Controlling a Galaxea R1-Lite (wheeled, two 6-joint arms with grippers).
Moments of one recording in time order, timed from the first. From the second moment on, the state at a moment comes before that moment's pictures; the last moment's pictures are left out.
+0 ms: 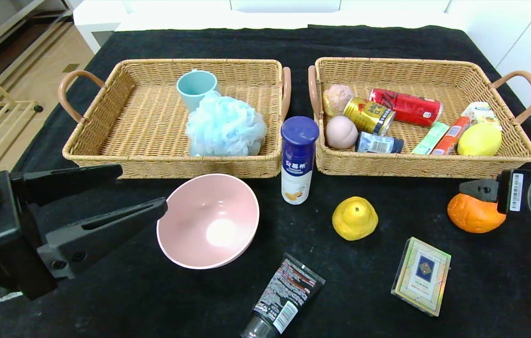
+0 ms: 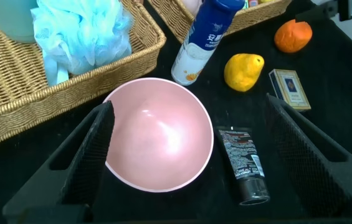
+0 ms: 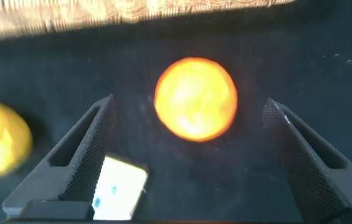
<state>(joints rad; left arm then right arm) -0.42 1.04 -0.69 -0.32 -0.27 0.02 0.39 1.39 -1.14 0.34 -0.46 0.40</state>
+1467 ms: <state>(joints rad) -0.42 1.00 -0.69 -0.31 -0.27 0.03 0.21 1.60 -1.27 0.46 -0.26 0.50</state>
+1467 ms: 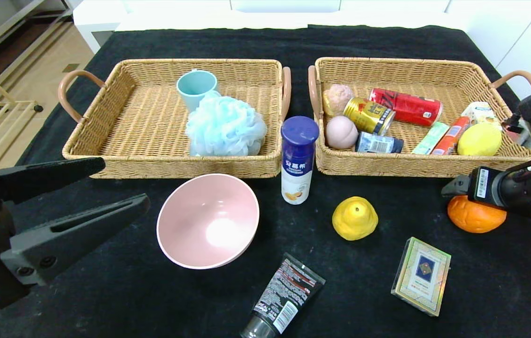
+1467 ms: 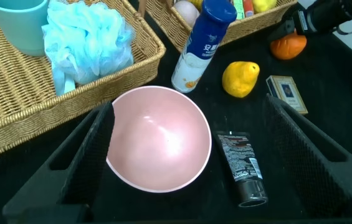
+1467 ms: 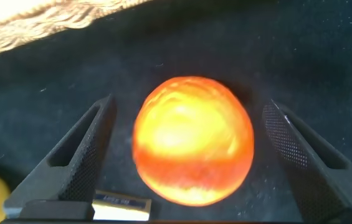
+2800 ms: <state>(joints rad) -0.42 0.99 -0.69 -0.32 -0.26 0.03 0.21 1.64 -1.24 0.45 -0.26 0.54</state>
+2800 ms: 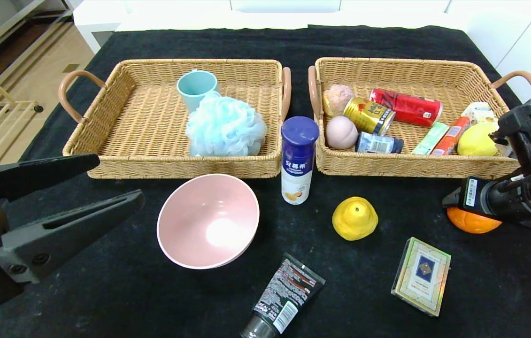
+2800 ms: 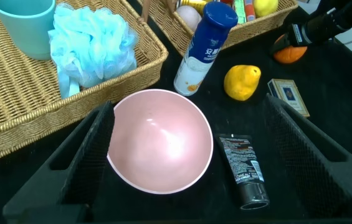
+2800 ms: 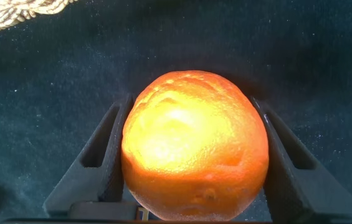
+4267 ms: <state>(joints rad) -0.42 0.98 -0.69 -0.31 -0.26 0.03 0.36 1.47 -1.30 0.48 -0.34 0.42</state>
